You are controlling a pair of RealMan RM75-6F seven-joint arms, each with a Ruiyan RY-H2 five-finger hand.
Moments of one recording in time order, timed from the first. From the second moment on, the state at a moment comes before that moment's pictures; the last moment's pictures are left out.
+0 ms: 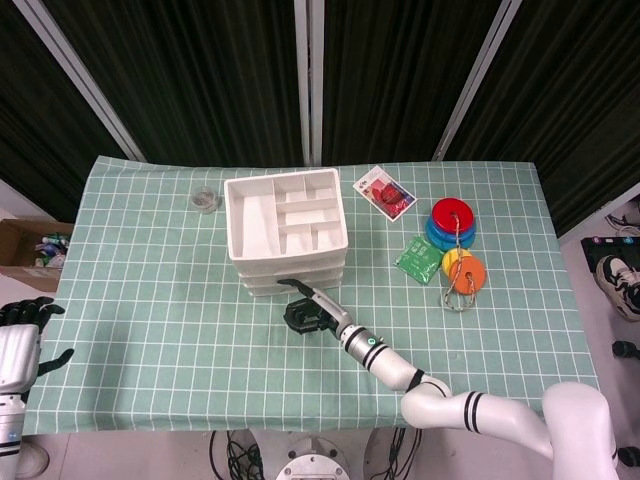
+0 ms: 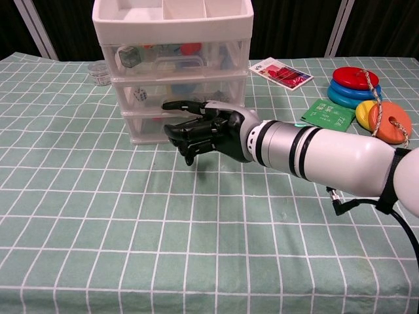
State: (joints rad) left arm -0.08 -1.22 -0.08 -1.48 1.41 1.50 0.13; right arm 0.80 -1.84 0.37 -1.33 -1.22 0.55 0.92
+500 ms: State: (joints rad) left arm -0.07 -1.22 -0.07 -1.47 1.41 1.50 0.12; right arm 0.80 -1.86 0.36 -1.31 -1.23 0.56 0.91
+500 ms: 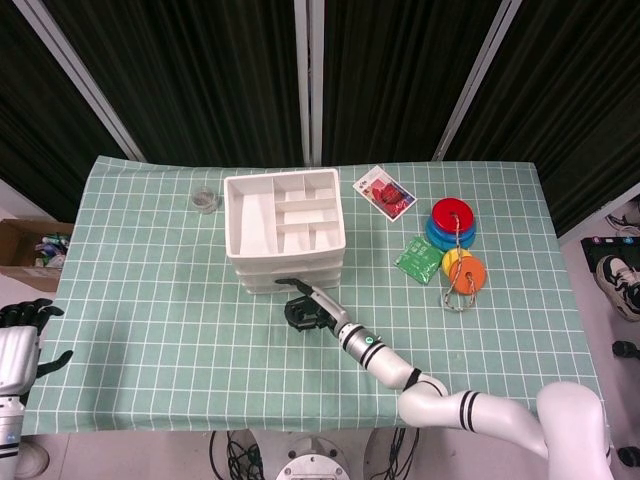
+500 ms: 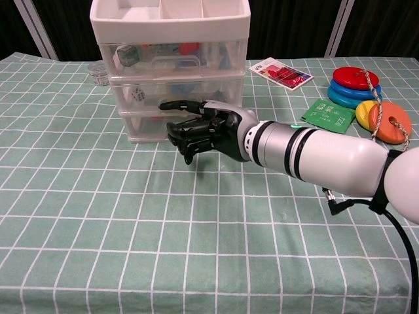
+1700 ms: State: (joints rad) left arm -0.07 -1.24 -0.08 -1.44 1.42 1.50 0.09; right arm 0.67 -1.52 0.15 -1.75 -1.36 0.81 0.35
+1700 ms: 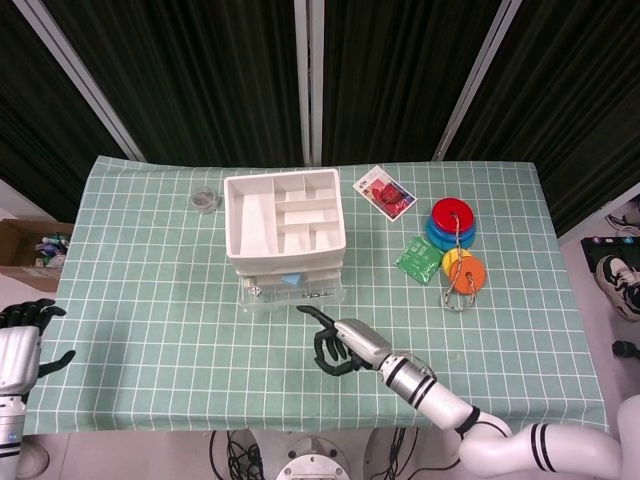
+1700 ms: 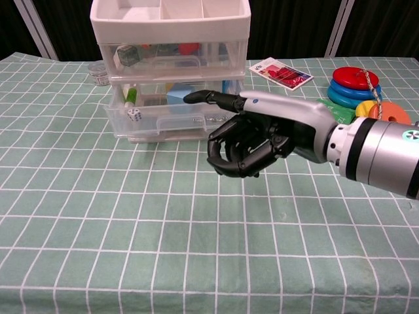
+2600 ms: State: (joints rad) left arm -0.07 -1.24 -0.07 -1.44 1.41 1.48 0.10; right arm 0.70 -1.49 0.17 -1.78 -1.15 0.81 0.18
